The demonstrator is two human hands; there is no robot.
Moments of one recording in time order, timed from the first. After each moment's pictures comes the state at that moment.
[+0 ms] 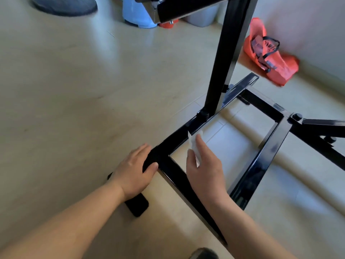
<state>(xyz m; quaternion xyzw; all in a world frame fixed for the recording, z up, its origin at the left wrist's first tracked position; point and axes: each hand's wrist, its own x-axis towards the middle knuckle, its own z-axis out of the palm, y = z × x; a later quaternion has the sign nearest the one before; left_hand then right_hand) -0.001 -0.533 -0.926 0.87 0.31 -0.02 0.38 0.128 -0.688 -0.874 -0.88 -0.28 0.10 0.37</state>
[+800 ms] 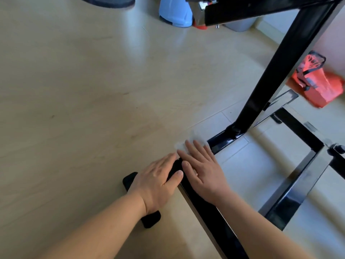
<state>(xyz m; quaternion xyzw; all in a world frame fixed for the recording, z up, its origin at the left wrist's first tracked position) 0.000 -0.532 -0.922 0.85 0.33 -0.04 0.41 0.175 -0.629 -0.935 -0.80 -0.57 0.16 0.13</state>
